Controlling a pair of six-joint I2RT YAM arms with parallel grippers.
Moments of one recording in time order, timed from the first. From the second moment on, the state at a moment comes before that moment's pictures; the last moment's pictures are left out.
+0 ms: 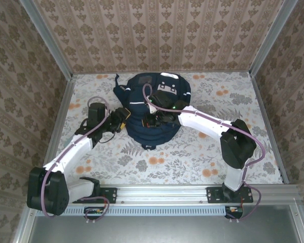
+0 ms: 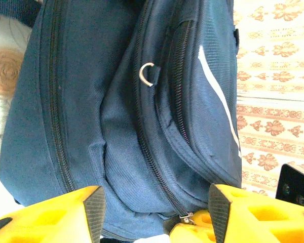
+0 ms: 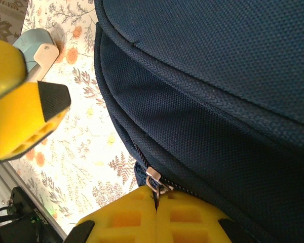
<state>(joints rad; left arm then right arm) -0.31 1.17 0.69 -0.14 0.43 -1.18 0.73 1.82 1.46 -0.54 -0.27 0.53</state>
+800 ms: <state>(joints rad) -0.38 1.37 0.71 0.03 0.45 -1.28 0.74 1.82 1.43 -0.51 -0.28 0.55</state>
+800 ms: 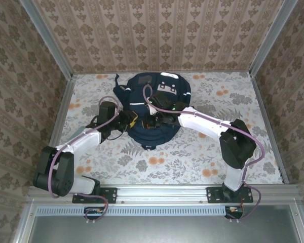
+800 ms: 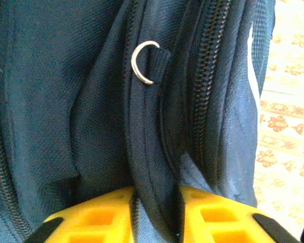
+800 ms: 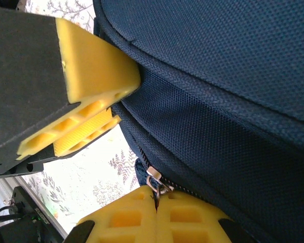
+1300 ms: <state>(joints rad) -0.35 1.36 0.72 -0.04 0.44 -1.19 0.64 1.57 1.20 -0.68 0.07 0.42</state>
